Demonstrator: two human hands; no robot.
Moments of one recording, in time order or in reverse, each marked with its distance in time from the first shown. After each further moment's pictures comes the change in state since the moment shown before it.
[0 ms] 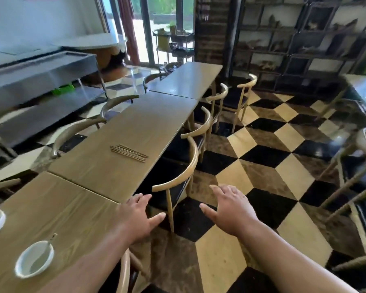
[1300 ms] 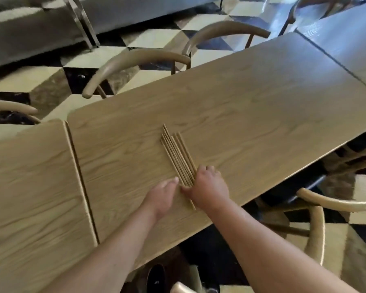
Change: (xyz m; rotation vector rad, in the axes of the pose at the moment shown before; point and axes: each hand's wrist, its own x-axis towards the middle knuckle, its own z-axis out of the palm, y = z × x) left_hand 0.509 -0.189 0.076 -1.222 -0.013 -0.862; right_hand 0.637 -0.267 0.209 -0.223 -0.492 -0.407
